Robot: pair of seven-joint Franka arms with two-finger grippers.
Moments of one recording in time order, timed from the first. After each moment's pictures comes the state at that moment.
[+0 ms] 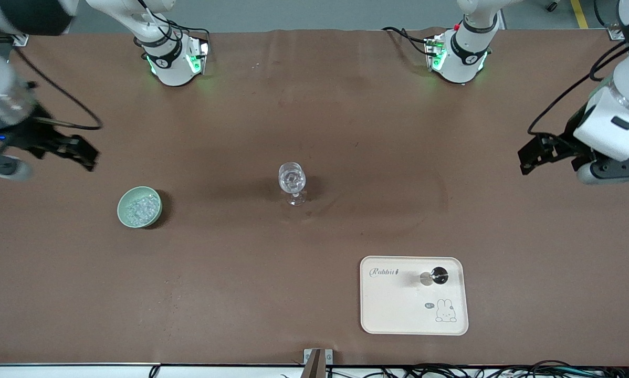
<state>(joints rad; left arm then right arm) 0.25 0.19 -0.53 -1.30 0.15 1.52 -0.29 -0.03 0.14 0.17 -1.33 -0.17 1.48 0.32</state>
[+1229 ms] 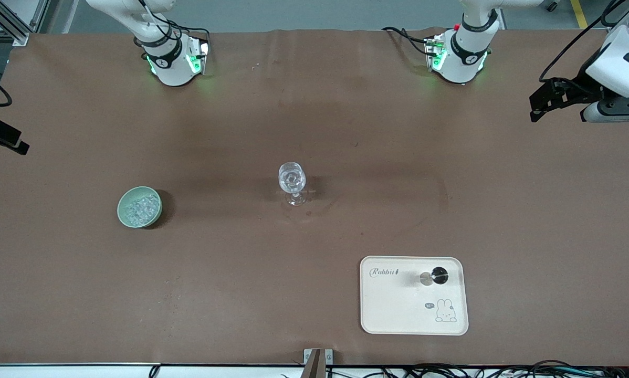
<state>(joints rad) -0.09 -0.09 -0.07 -1.61 0.03 1.52 -0.12 -0.05 0.08 -0.06 -1.39 0.03 1.49 0.01</state>
